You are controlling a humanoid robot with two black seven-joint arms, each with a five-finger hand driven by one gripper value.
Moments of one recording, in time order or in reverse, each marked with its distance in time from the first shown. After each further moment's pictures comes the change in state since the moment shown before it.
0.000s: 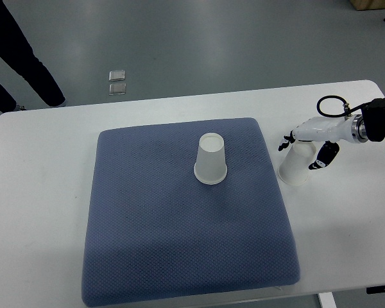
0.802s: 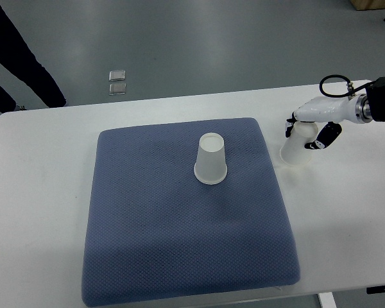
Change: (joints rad) left arm 0.000 0.000 0.000 0.000 0.000 0.000 0.000; right arm 0.118 -0.036 0.001 0.000 -0.003 0.032 0.013
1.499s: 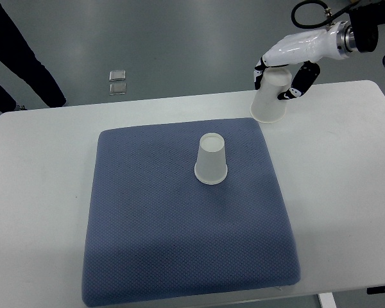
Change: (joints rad) left arm 0.000 0.000 0.000 0.000 0.000 0.000 0.000; right arm 0.317 0.047 0.007 0.112 0.045 0.211 0.007
